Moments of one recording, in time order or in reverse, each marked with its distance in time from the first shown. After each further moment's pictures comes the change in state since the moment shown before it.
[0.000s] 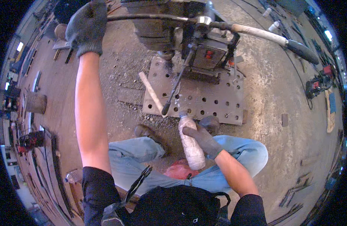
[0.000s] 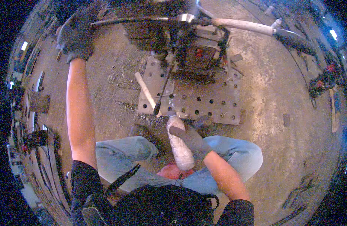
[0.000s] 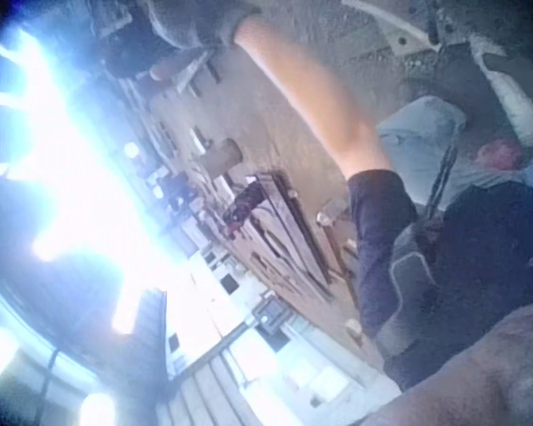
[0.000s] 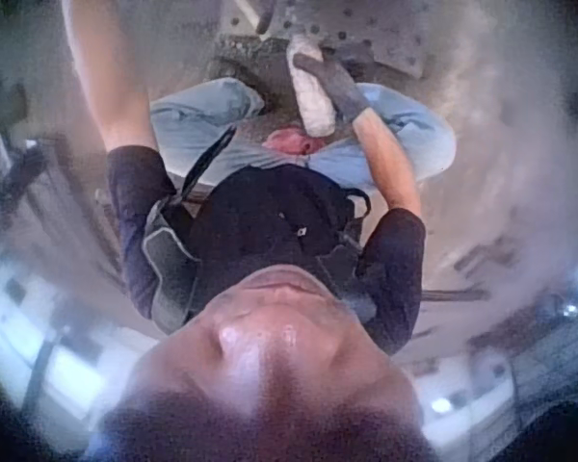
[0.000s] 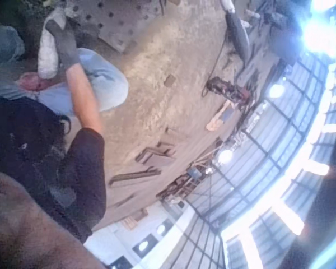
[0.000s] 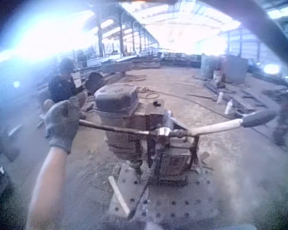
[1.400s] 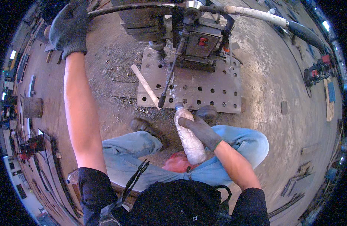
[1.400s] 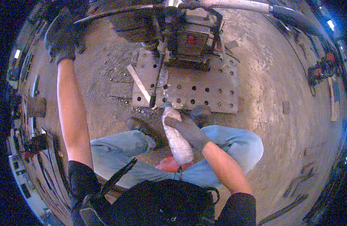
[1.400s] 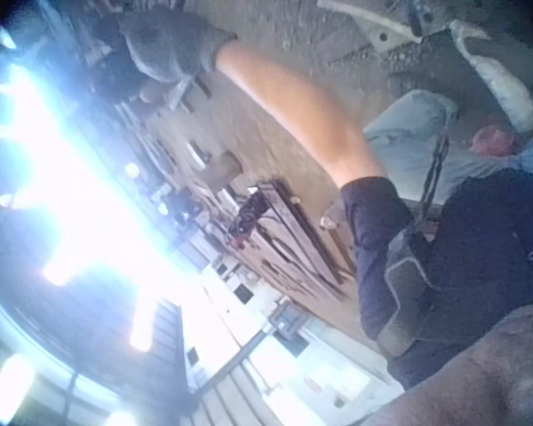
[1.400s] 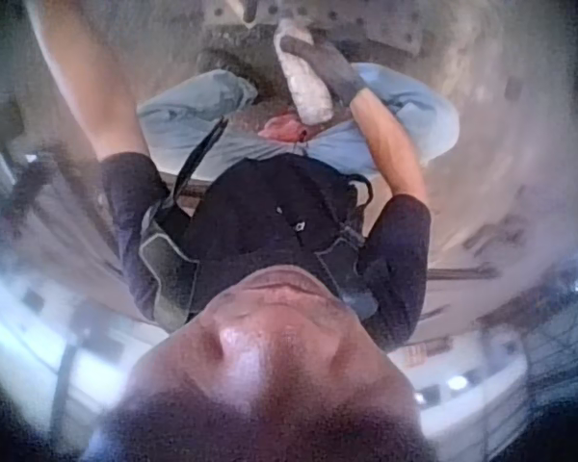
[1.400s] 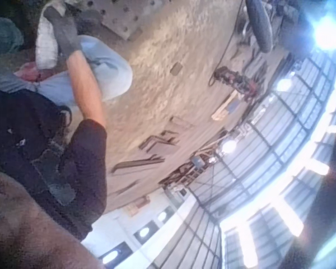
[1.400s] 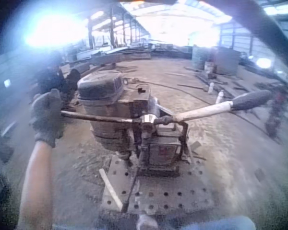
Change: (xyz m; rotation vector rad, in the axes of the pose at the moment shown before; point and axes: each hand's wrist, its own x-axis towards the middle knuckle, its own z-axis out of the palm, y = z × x) left_hand -0.010 0.040 -0.014 -0.092 0.092 -0.053; right_hand -0.018 -0.041 0.003 0.012 -0.012 0.034
